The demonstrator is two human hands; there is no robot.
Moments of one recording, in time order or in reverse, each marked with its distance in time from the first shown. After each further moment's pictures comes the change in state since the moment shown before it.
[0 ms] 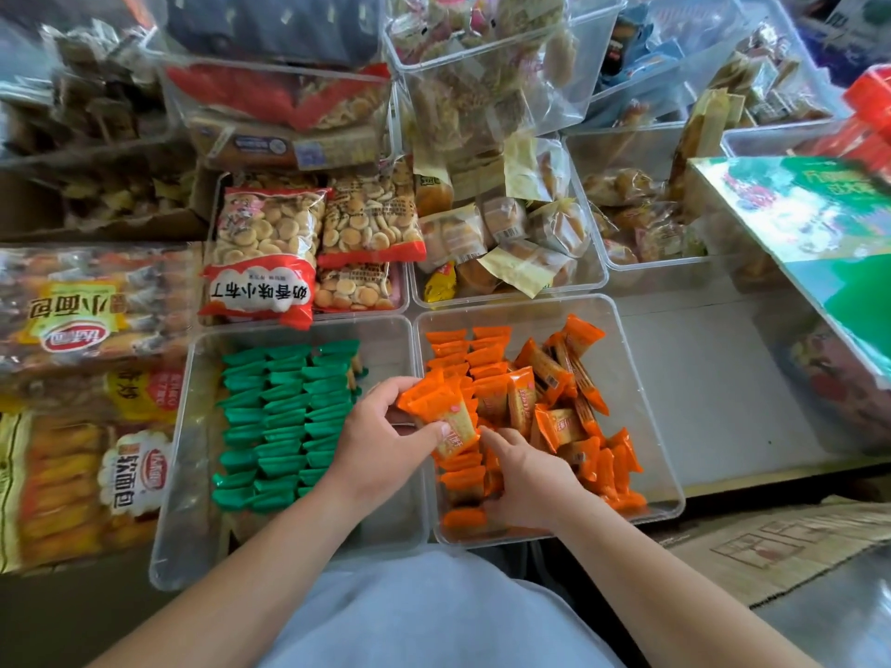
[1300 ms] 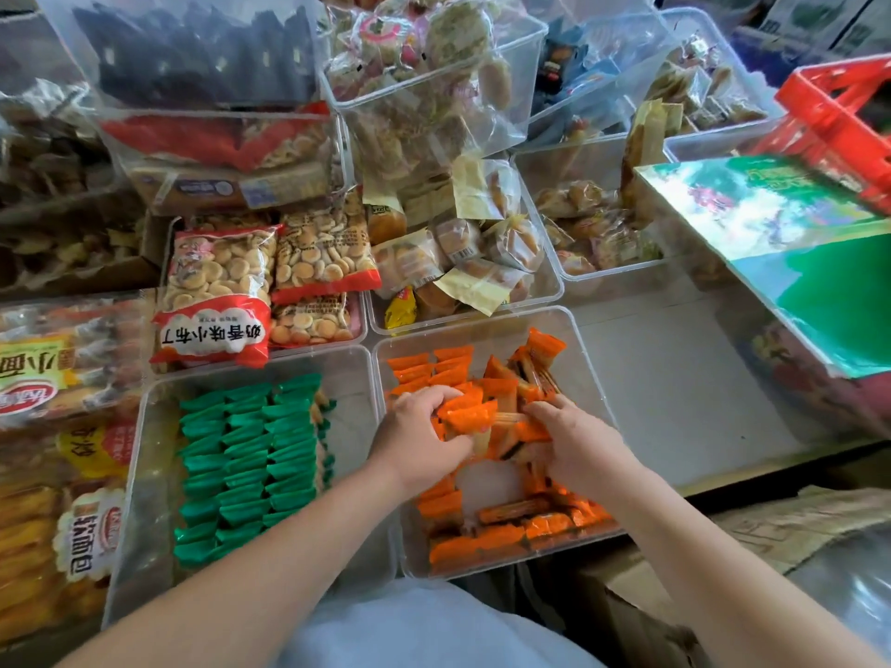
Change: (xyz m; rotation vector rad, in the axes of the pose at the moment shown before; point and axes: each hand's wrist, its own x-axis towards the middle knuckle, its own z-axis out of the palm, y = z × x) left_hand 0.045 0.010 0.064 0.443 -0.176 0.151; right_hand -0.012 0.076 -0.052 0.007 0.307 0.116
